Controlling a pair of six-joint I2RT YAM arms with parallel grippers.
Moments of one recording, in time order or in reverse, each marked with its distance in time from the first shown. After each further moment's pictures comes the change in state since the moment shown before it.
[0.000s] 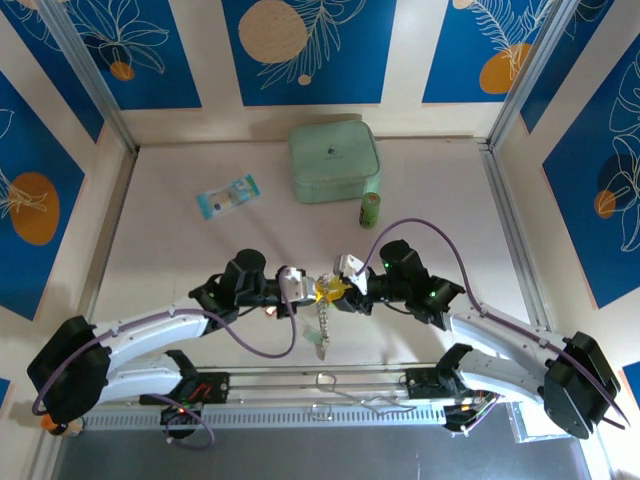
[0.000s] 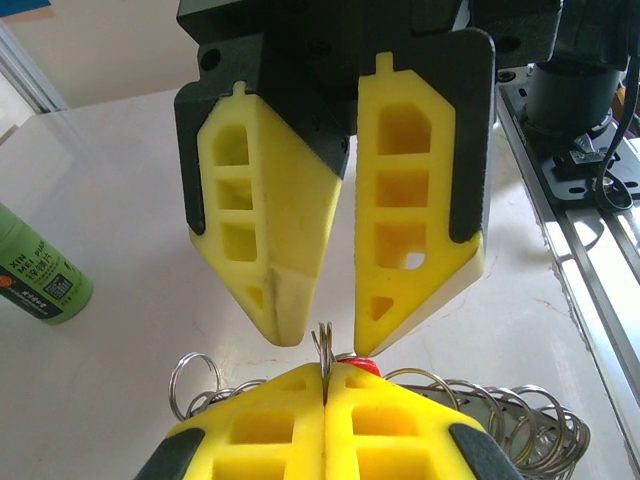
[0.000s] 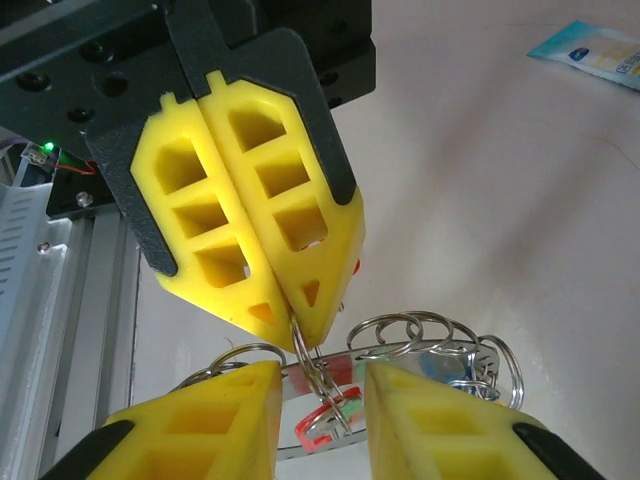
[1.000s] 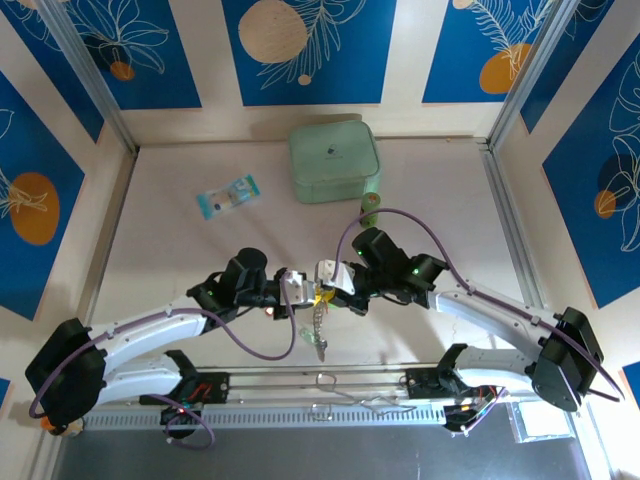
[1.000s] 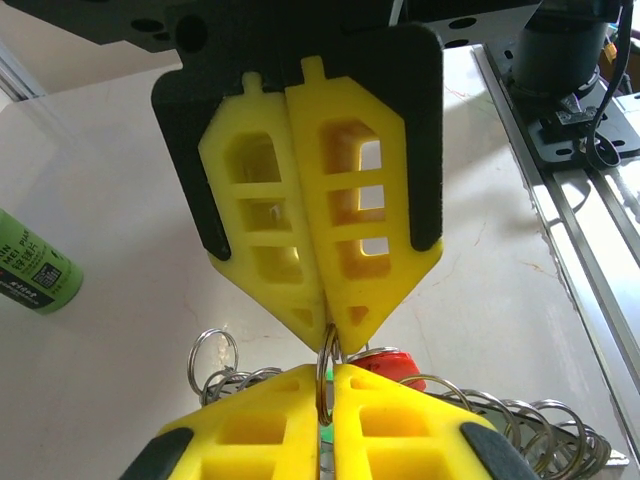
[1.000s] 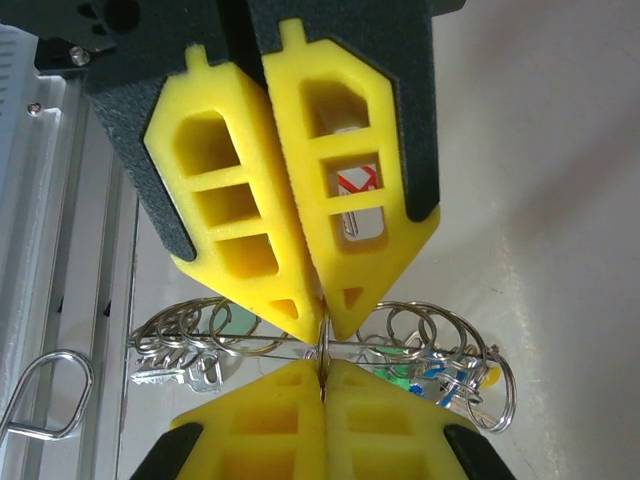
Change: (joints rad) left arm 0.000 -0.016 0.032 -0.125 0.000 0.084; right arm 0.102 0.164 0.304 -0.457 0.144 -0.261
